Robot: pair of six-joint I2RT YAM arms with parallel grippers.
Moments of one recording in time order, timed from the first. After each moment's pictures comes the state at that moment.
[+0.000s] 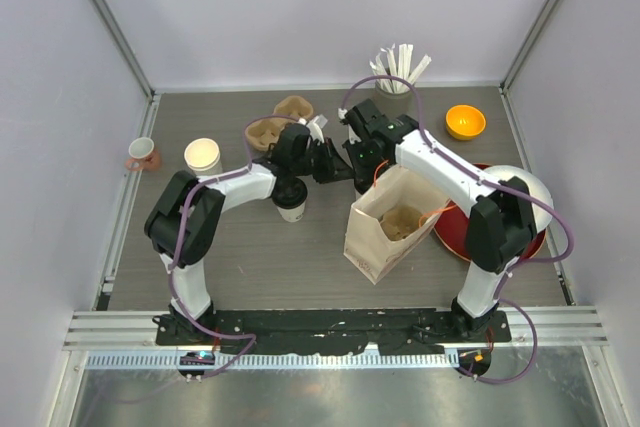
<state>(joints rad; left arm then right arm) -0.59 1.87 1.15 0.22 0.49 -0.87 0.59 1.78 1.55 -0.89 0.04 0.21</state>
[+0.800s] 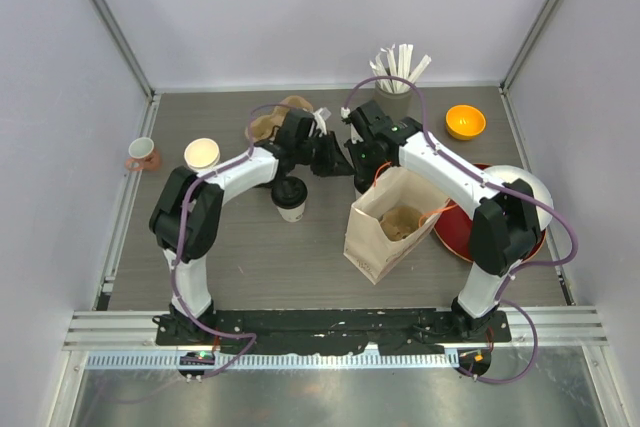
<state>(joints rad) -0.57 1.90 1.32 -0.04 0.49 -0.79 0.58 1.75 1.51 -0.83 0.02 0.21</state>
